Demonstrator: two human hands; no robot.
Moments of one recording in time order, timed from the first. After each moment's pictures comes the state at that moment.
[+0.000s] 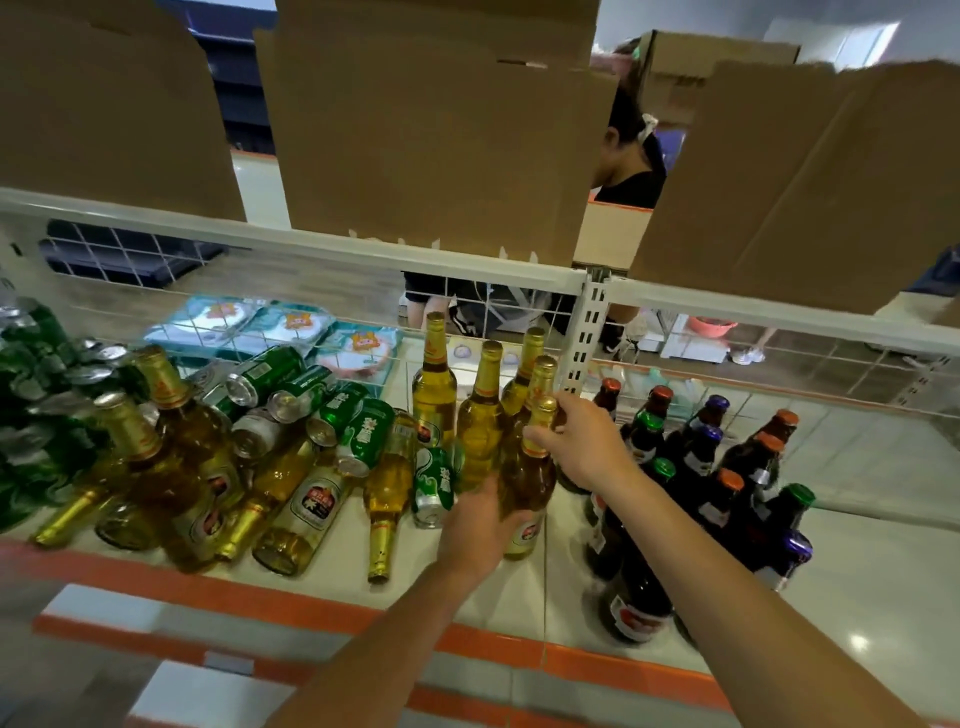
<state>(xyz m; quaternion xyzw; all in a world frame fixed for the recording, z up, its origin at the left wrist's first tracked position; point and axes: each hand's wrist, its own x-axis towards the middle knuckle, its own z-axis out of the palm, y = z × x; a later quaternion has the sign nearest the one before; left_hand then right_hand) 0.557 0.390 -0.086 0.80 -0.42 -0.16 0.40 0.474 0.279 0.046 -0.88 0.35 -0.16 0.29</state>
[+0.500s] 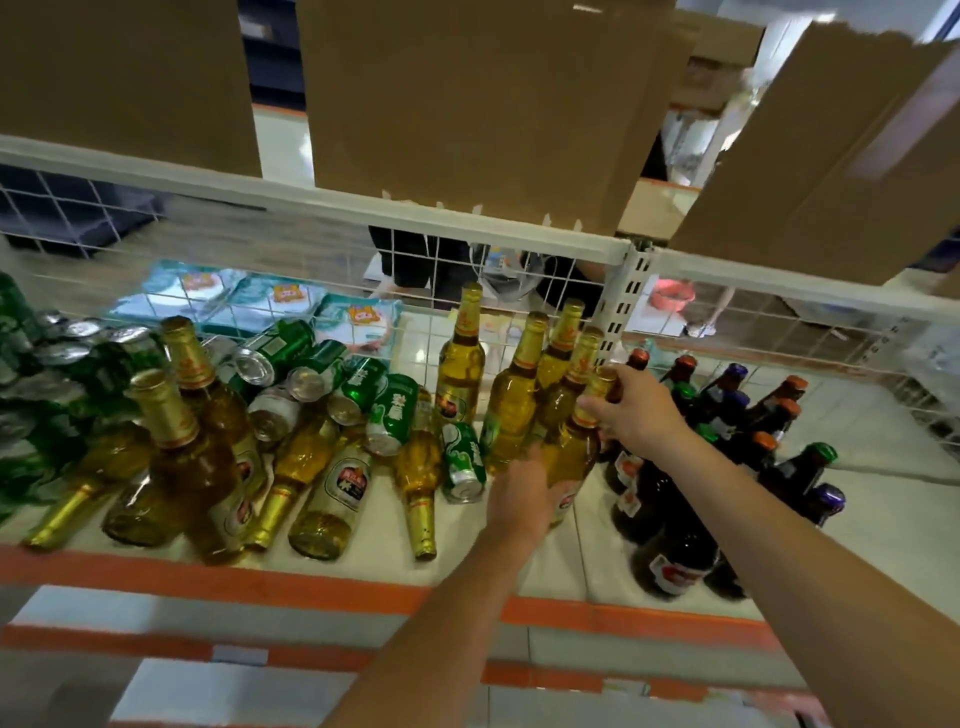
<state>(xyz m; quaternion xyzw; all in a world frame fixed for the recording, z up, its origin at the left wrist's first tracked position) 0.577 0.397 -0.091 0.81 -0.44 -0.16 0.36 0.494 0.303 0.043 -0.82 0.46 -0.18 0.30</state>
